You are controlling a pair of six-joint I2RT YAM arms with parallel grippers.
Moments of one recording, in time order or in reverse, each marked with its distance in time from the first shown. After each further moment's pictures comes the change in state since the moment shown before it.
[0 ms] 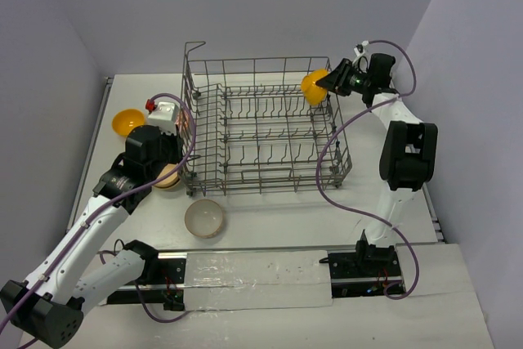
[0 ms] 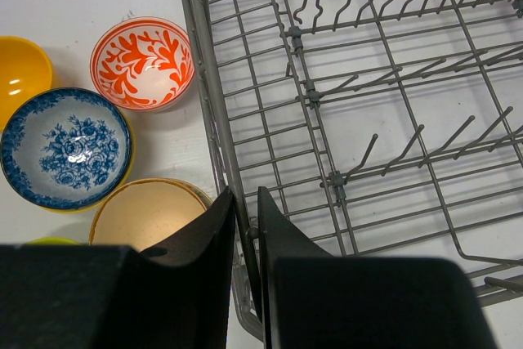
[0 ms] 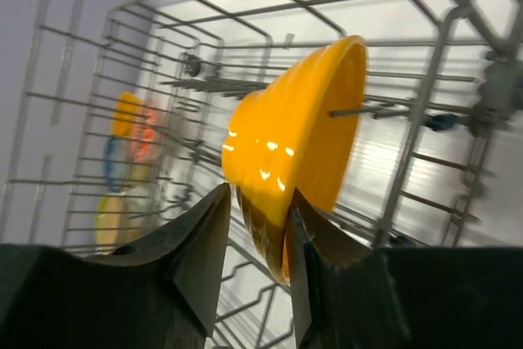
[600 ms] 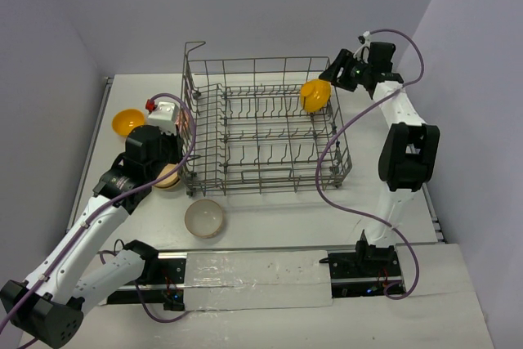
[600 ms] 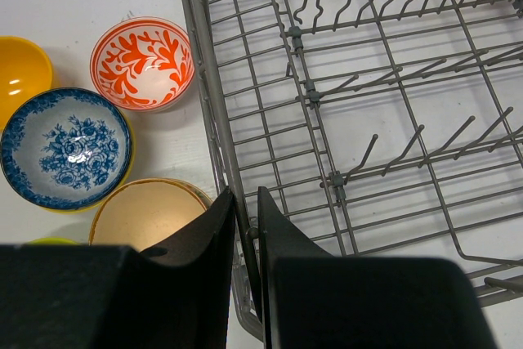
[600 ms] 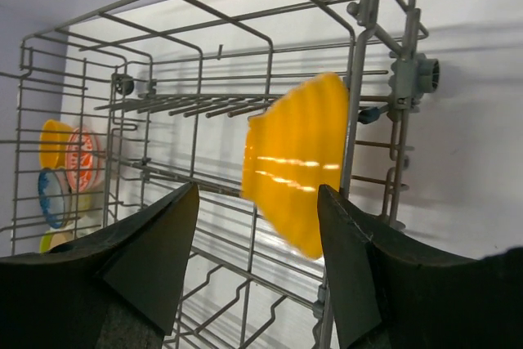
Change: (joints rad) left arm 0.000 0.000 0.000 0.000 0.000 0.000; right arm 0.016 -0.011 0.180 -0.335 0.237 -0.127
